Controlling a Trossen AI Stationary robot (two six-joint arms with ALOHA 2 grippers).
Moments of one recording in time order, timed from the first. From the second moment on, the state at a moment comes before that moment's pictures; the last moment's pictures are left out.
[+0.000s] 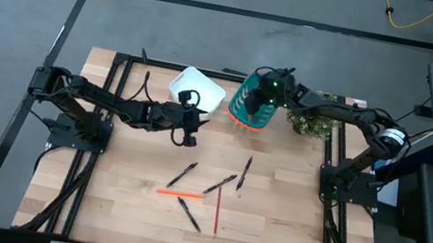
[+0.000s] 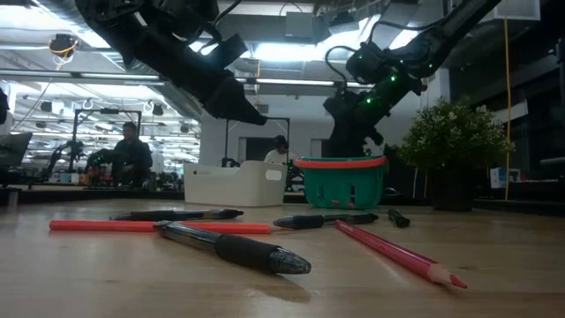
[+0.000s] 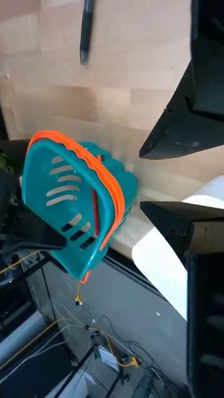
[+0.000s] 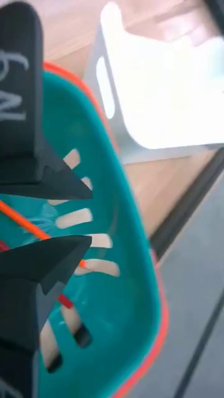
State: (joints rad) left arm 0.11 1.43 0.67 0.32 -0.42 0.24; right arm -0.59 1.62 0.96 -0.01 -0.01 0.17
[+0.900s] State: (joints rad) left arm 0.08 1.20 0.67 0.05 -0.40 0.24; right arm -0.51 1.49 0.96 -0.07 -0.24 0.03
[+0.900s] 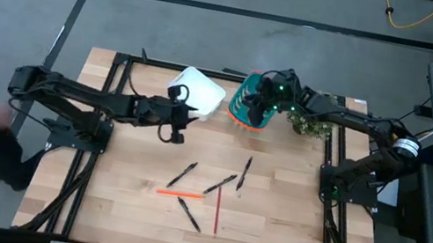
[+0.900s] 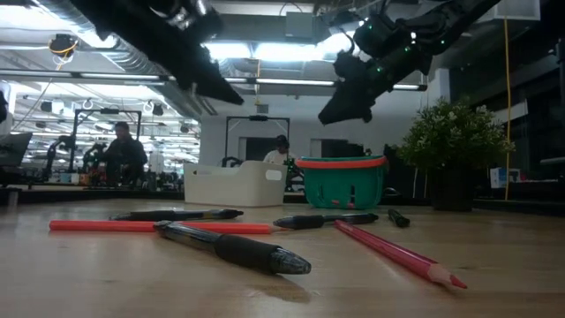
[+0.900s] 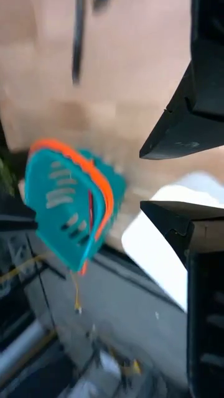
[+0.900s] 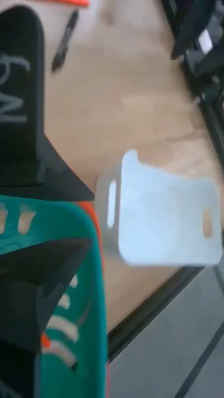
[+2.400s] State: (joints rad) left arm -0.40 1.54 0.89 -0.35 -0.17 -0.29; right arm 0.06 1.45 0.96 -0.08 0.25 0.07
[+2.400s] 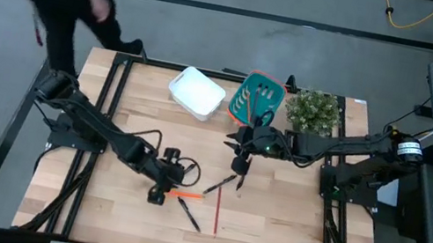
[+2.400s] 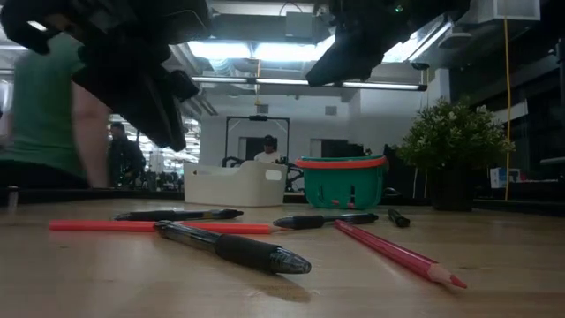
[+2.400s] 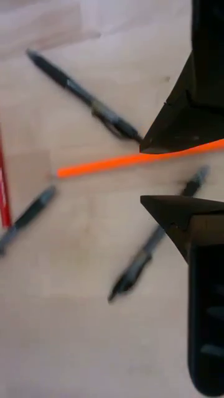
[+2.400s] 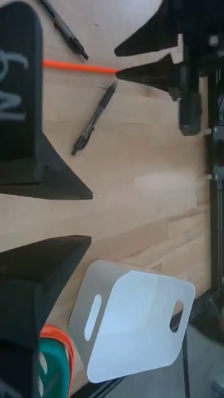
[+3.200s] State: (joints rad) left arm -0.46 1.72 0.95 -0.36 -0.16 -0.42; right arm 0.15 1.45 0.81 0.11 0.32 0.17
